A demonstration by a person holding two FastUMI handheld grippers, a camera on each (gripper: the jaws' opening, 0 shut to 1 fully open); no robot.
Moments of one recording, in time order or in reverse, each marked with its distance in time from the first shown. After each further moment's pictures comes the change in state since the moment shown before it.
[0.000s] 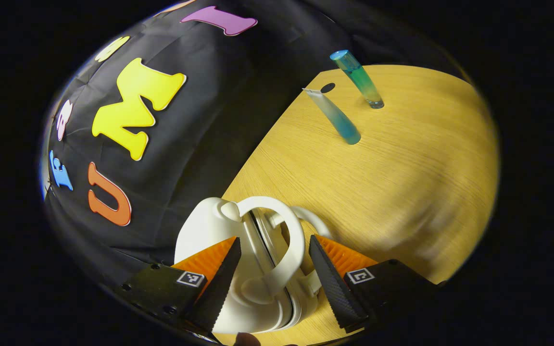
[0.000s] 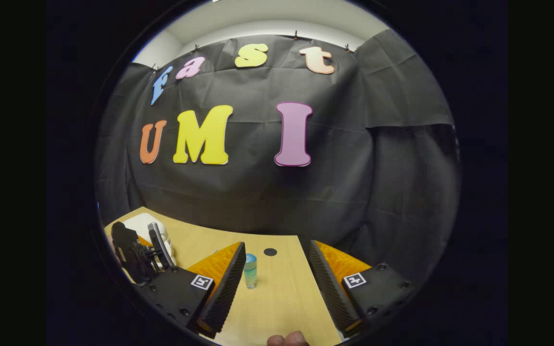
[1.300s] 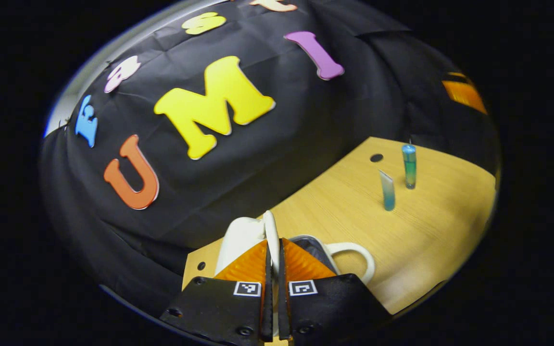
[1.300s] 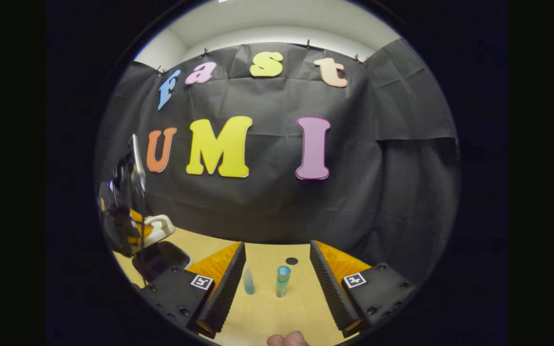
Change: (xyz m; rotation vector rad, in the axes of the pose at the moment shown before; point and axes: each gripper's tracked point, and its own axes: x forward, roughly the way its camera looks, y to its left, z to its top) left arm -0.080 0.186 0.005 -0.429 -0.294 0.070; right arm -0.023 0.122 0.039 -0.010 -0.050 0.032
